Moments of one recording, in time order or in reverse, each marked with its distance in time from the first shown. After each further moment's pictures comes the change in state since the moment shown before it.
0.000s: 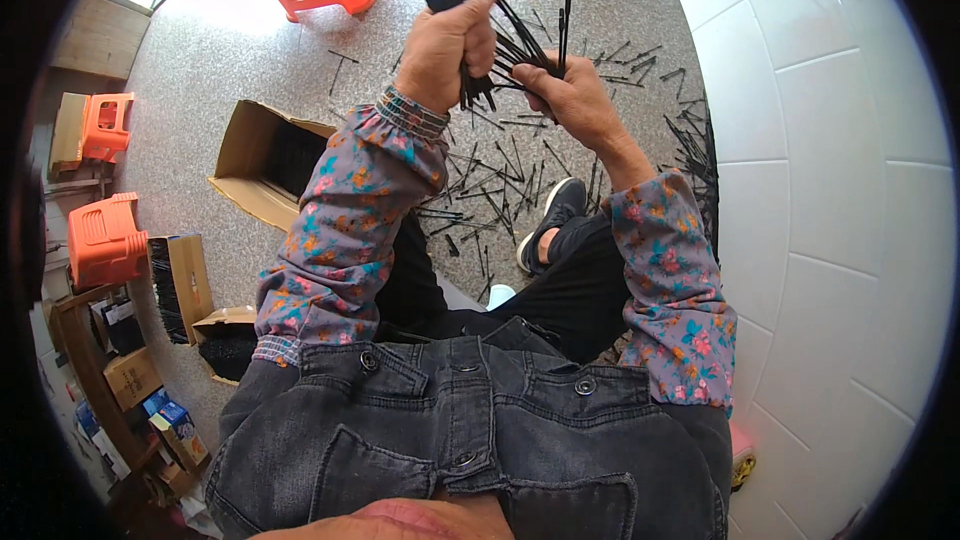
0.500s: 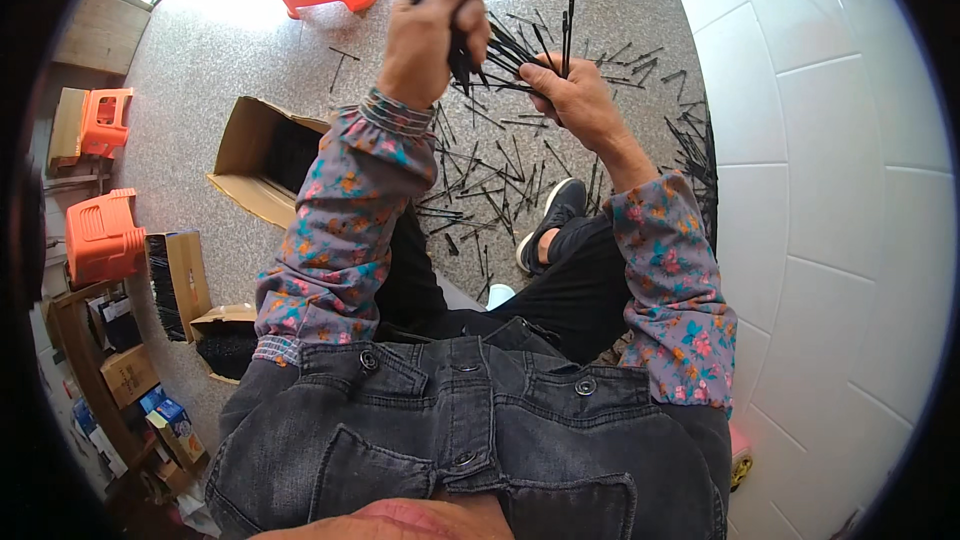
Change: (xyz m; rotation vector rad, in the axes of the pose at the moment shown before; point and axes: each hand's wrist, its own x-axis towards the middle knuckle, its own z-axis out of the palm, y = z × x) left_hand -0.003 0.017 -0.002 0.015 -0.003 0.303; right_hand 0.002 0.000 0.001 0.014 0.023 0.124
